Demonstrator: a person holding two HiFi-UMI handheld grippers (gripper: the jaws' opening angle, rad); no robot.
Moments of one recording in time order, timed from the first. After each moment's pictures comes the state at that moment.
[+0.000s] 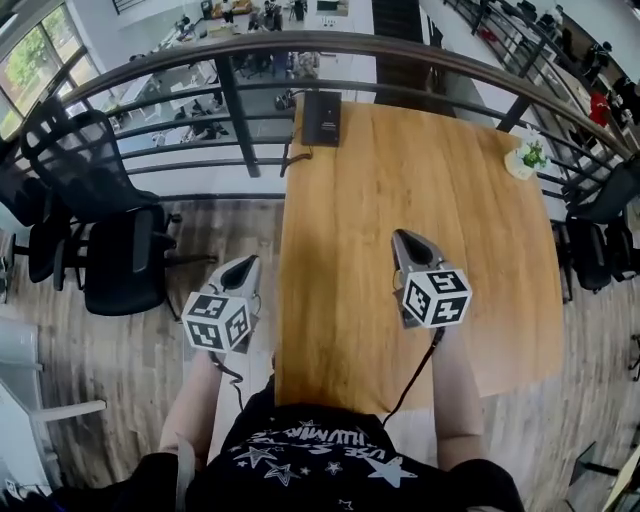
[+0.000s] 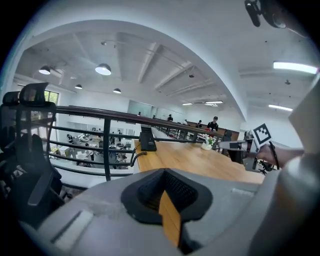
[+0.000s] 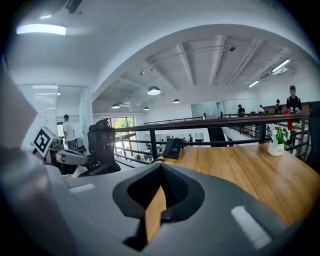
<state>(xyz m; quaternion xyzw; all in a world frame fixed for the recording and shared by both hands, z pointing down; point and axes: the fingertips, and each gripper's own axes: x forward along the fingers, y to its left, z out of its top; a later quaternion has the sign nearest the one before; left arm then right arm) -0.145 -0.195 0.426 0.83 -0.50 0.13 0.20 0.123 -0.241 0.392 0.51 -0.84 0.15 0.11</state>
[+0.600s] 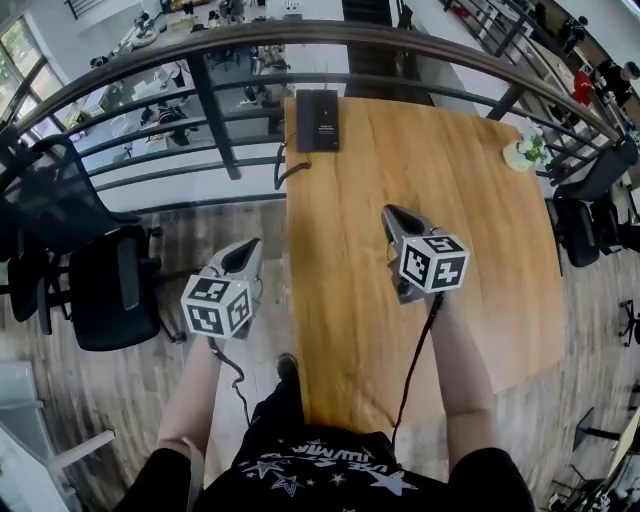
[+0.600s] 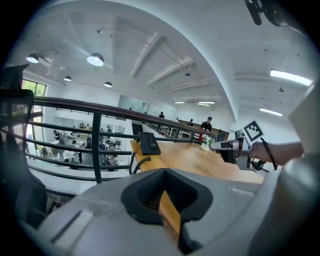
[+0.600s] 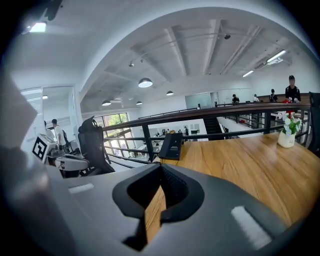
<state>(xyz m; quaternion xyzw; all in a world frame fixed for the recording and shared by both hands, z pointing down) -0.173 -0.316 0.449 0.86 -0.44 0.13 0.21 0.074 -0.355 0.421 0.53 -0.81 0.21 0.12</state>
